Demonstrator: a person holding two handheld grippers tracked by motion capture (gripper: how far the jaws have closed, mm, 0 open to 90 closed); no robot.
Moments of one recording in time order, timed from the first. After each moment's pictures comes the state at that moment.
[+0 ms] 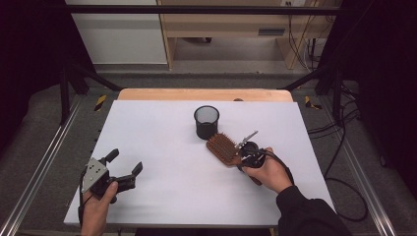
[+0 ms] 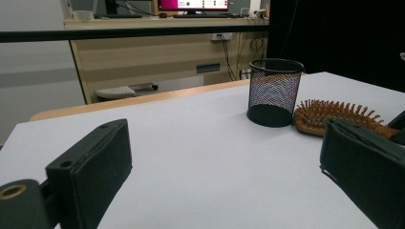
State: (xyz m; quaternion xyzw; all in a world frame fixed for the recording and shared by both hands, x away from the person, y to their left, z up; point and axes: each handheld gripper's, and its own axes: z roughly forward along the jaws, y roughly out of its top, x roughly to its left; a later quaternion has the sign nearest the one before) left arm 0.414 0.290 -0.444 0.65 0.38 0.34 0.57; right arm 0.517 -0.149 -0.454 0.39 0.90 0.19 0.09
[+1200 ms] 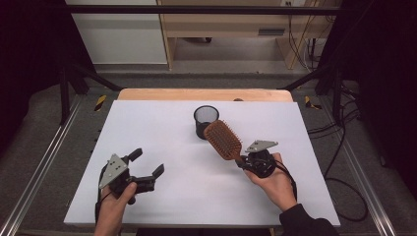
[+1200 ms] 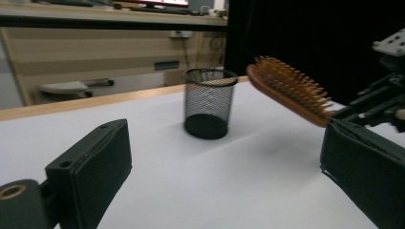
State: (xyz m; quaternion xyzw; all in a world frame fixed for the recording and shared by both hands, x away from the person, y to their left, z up) left arm 0.415 0.225 -0.417 0.67 0.34 0.25 0.61; right arm 0.475 -0.165 -0.432 0.36 0.84 0.37 0.16
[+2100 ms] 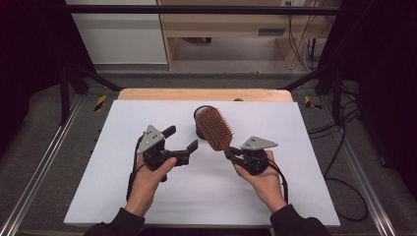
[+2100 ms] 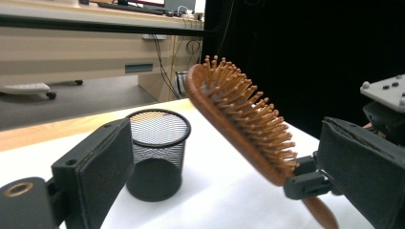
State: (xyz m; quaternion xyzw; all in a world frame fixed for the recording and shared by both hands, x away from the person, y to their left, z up) left arm 0.460 0.145 -0.374 0.67 0.35 0.20 0.62; right arm 0.474 -0.144 -0.424 0.35 0.79 0.47 0.18
